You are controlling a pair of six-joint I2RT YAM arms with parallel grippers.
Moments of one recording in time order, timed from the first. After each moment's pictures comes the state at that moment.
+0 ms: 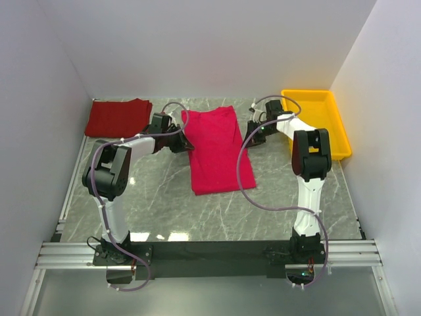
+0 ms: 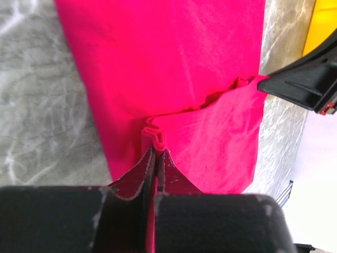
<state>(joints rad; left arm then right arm) -0.30 1.94 1.20 -0.01 0.44 -0.70 0.10 2.24 1.68 -0.61 -0.68 -0.02</state>
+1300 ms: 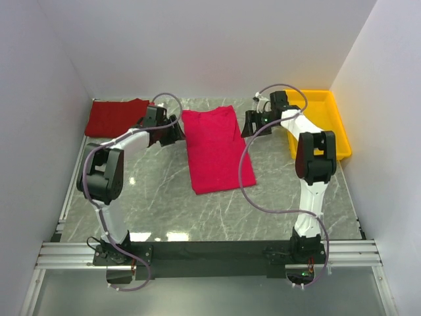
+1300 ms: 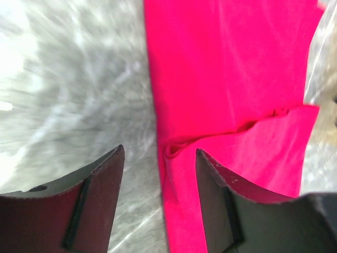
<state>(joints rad) -0.26 1.90 1.27 -0.15 0.20 -0.59 0.09 2.17 1.71 -0.57 -0.56 -0.04</state>
